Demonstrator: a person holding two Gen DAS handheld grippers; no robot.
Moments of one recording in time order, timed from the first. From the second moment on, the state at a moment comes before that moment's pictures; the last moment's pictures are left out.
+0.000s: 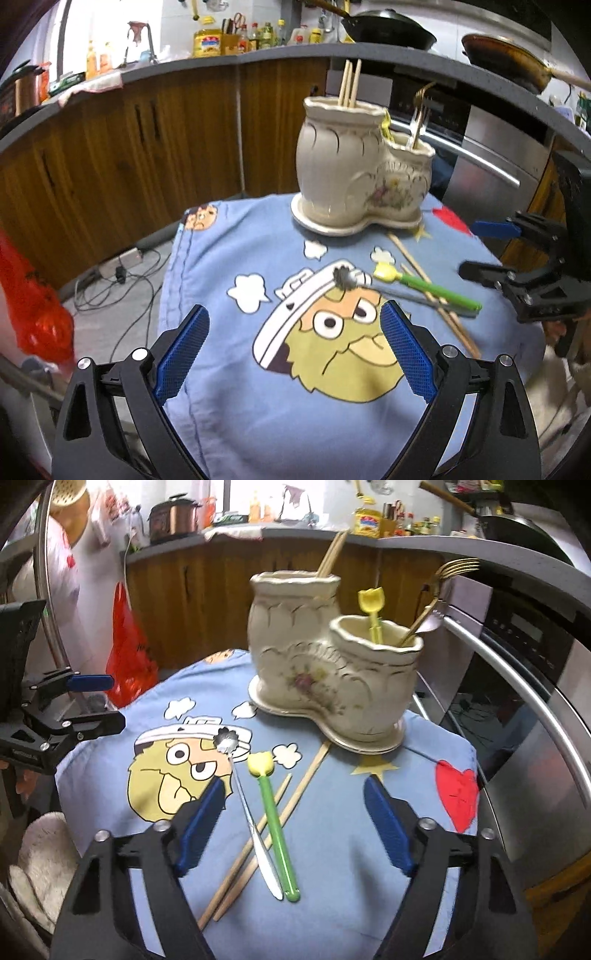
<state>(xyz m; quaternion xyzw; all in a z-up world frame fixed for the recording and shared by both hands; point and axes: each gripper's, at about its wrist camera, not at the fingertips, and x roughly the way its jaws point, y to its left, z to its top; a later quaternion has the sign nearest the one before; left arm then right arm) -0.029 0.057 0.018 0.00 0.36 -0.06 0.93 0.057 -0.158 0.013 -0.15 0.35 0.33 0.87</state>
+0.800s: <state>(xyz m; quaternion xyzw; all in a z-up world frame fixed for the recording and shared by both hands) -0.025 0.049 0.003 0.00 0.38 -0.08 0.92 0.089 -0.103 -0.009 -0.21 0.44 0.38 0.79</state>
